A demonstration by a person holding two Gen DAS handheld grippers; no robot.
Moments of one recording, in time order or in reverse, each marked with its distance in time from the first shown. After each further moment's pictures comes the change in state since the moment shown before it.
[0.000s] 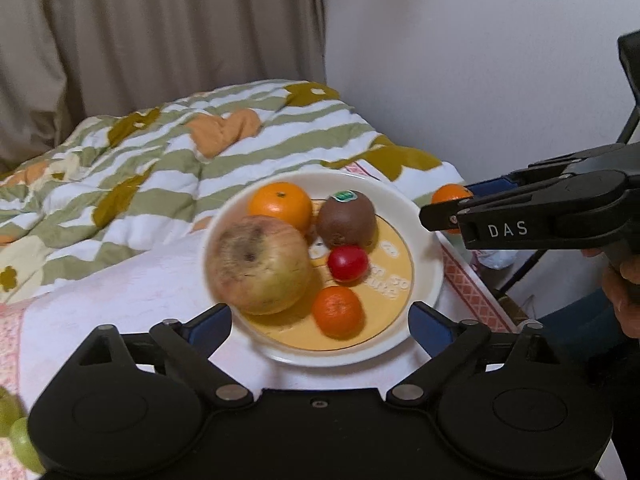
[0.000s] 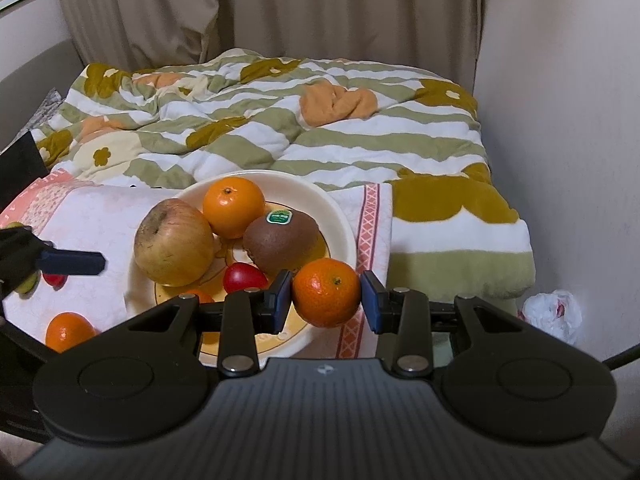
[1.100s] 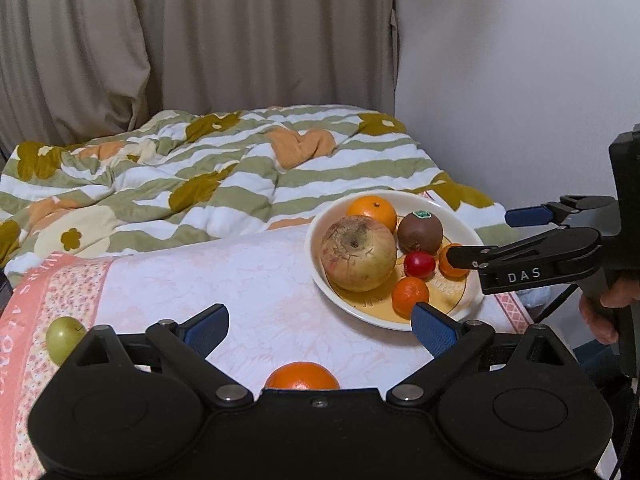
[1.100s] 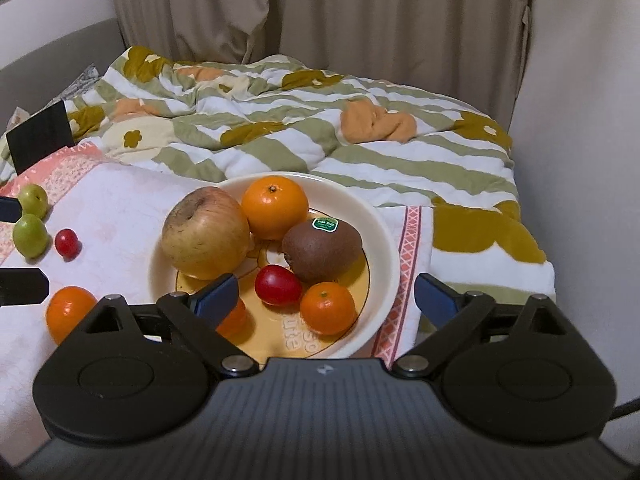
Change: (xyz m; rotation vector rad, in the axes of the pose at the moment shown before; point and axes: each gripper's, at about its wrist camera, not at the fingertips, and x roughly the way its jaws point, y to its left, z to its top) left arm -0.070 0.038 -0.032 -0.158 -0.083 0.134; right arm 0.006 0.021 -0.008 -0.139 -0.067 0.056
